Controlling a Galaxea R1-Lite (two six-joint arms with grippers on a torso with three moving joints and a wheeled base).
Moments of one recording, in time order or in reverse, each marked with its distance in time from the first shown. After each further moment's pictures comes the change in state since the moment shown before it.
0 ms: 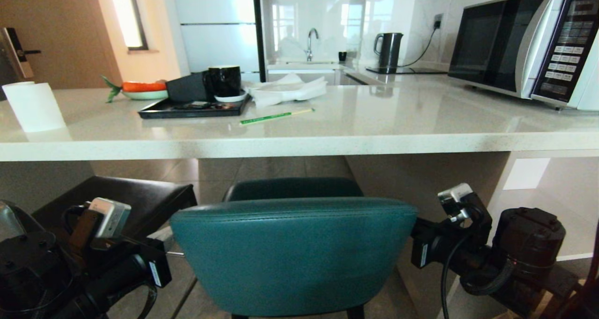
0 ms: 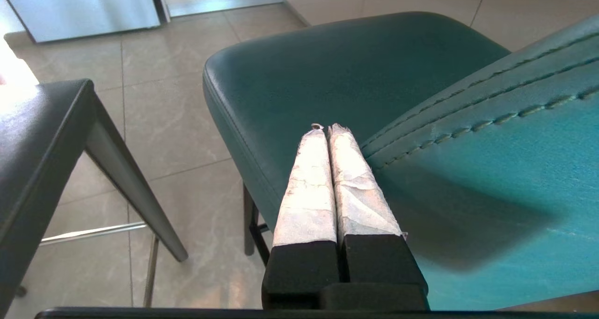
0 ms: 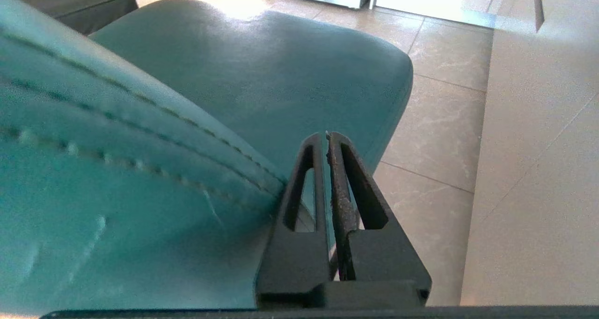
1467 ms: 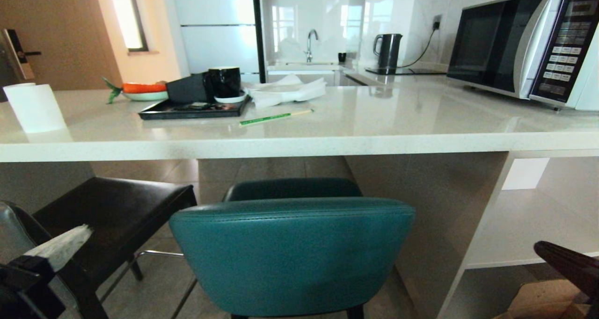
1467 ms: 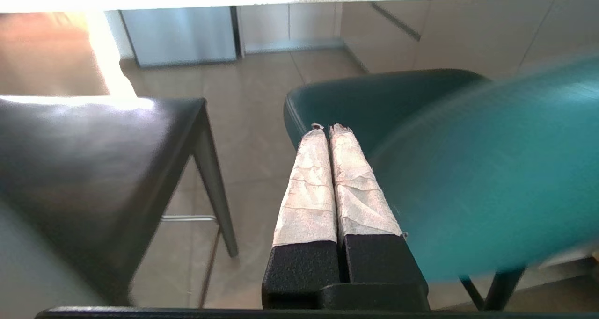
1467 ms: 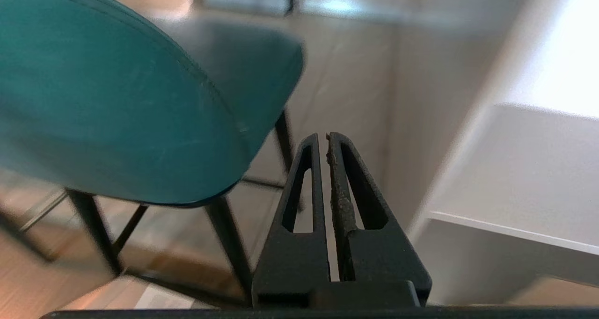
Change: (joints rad) left arm 0.217 -0.741 -0.157 0.804 -0.001 0.016; right arm -0.401 -0.969 0.046 0.964 0.198 -0.046
